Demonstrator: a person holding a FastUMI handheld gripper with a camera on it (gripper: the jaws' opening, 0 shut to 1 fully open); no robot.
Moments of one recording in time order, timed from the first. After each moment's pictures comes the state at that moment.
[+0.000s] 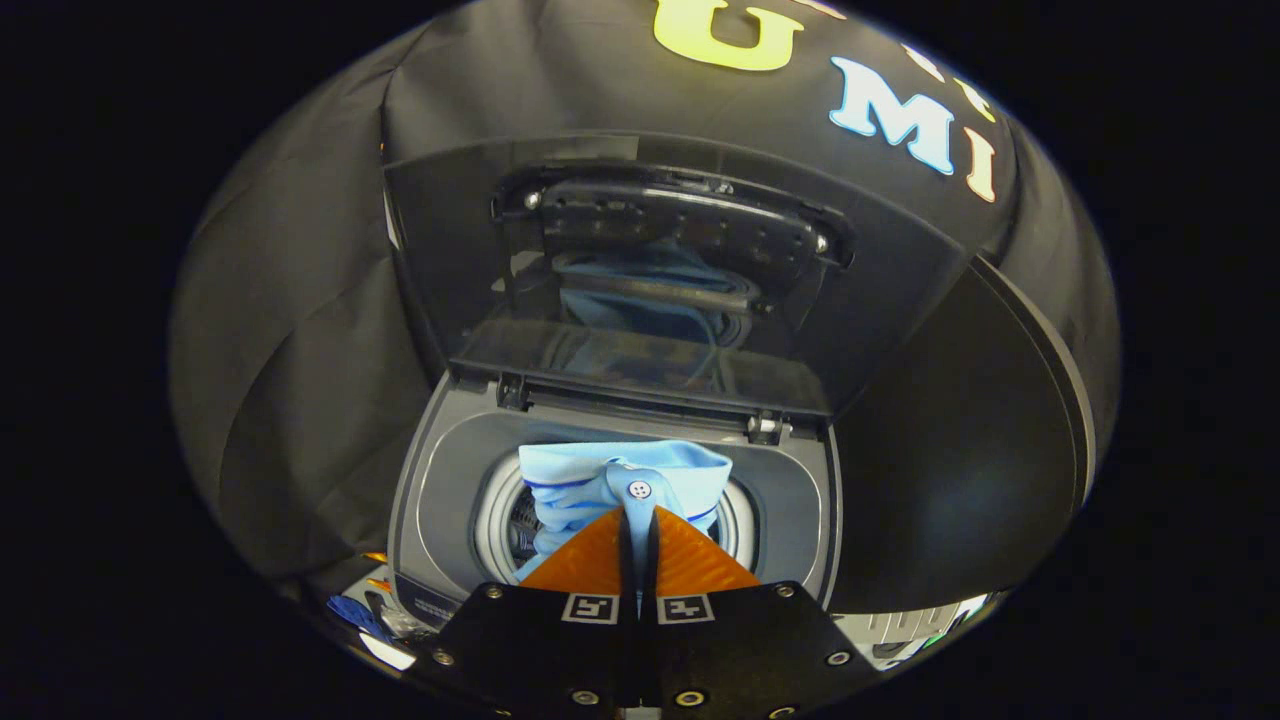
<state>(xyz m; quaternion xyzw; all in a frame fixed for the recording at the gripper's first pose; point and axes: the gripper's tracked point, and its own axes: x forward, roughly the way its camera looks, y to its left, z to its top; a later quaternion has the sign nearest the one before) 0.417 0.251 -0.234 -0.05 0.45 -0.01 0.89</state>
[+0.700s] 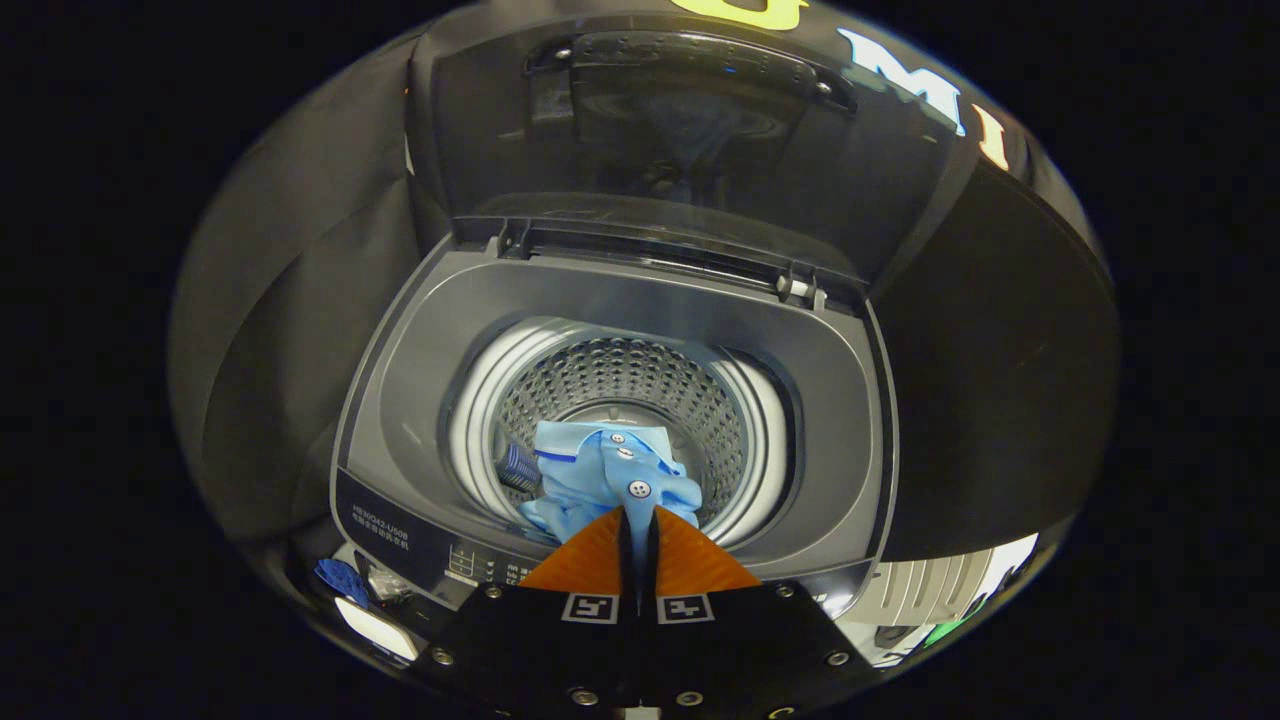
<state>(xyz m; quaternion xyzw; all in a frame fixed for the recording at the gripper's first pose) 0.349 0.249 -0.317 -0.03 0.51 0.00 0.86</state>
